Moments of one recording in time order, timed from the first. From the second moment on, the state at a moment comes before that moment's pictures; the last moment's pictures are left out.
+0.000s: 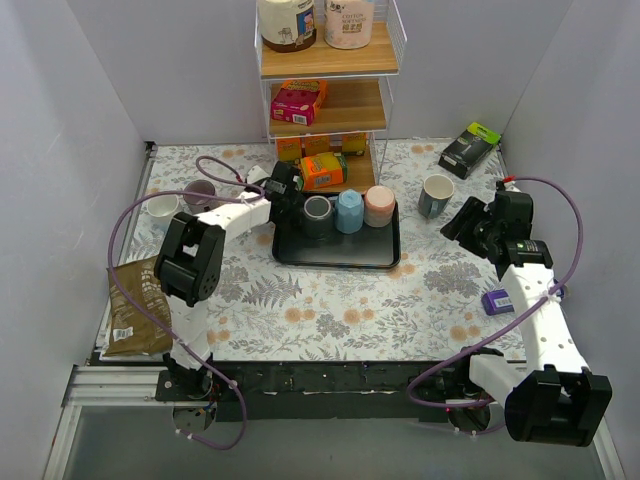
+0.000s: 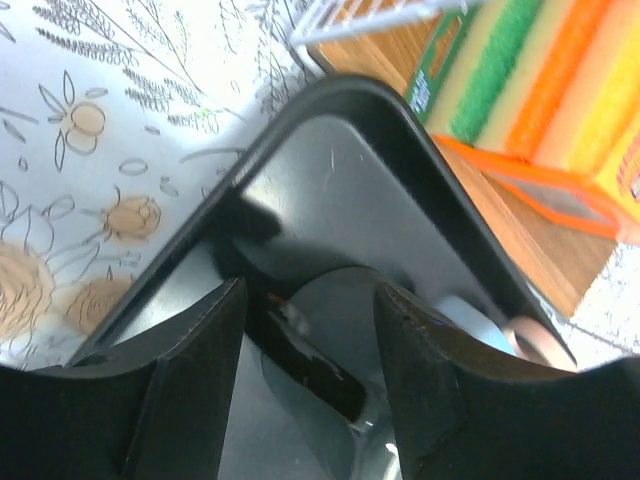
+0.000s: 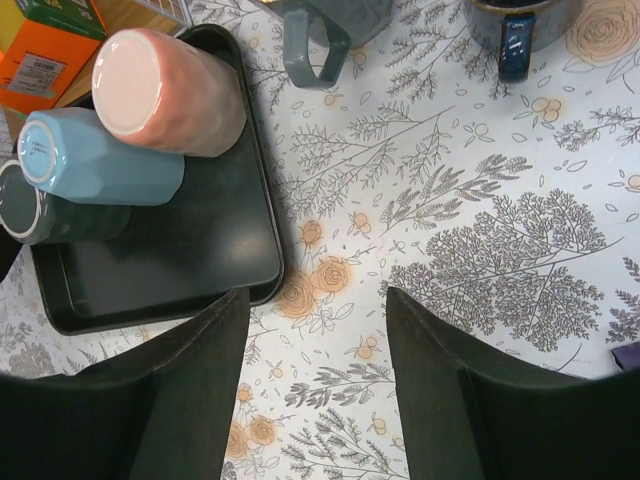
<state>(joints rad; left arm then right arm) -0.46 2.01 1.44 -0.35 -0.33 -1.23 -0.04 1.03 0.89 -0.56 -0.15 0.49</state>
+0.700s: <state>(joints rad) -0.59 1.51 1.05 -0.16 -0.19 -0.47 -0.03 1.03 0.87 -0.56 -0.15 0.49</state>
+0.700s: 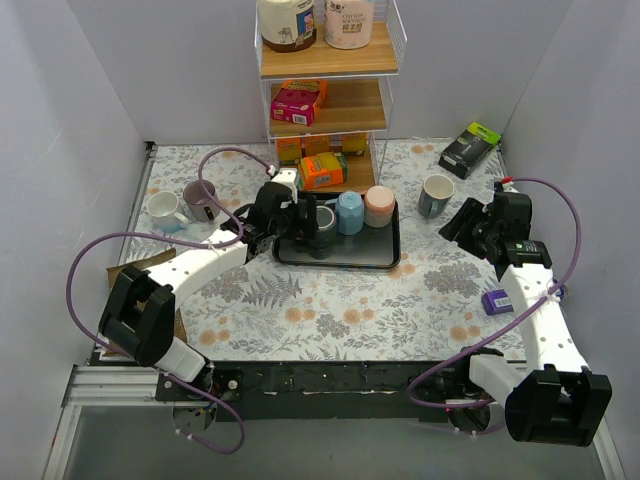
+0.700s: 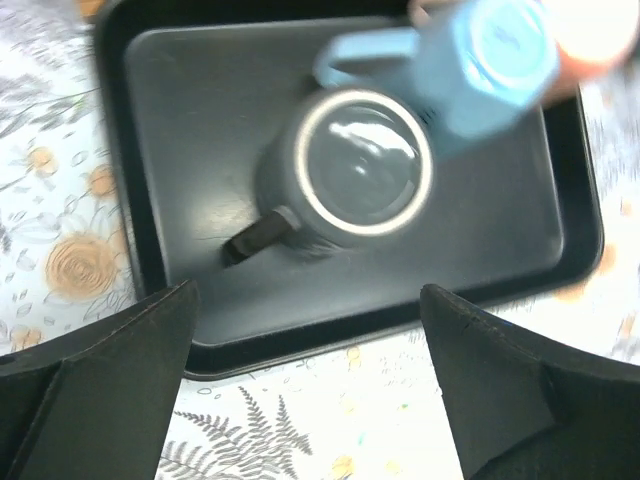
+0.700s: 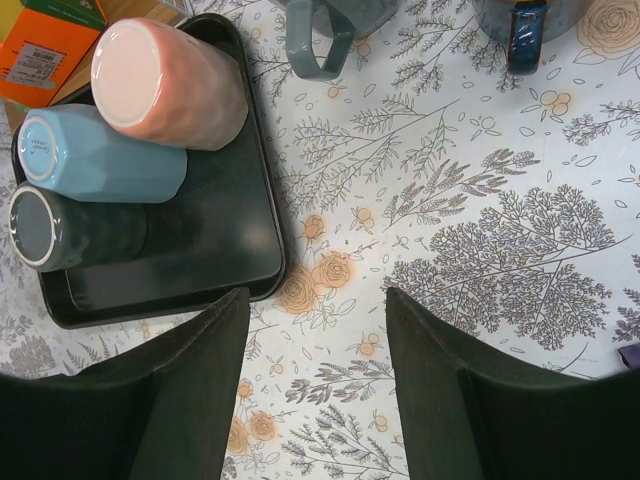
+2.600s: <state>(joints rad) -0.48 1.87 1.27 -0.28 0.27 0.12 -0.01 1.08 0.93 -0.62 -0.12 0.49</state>
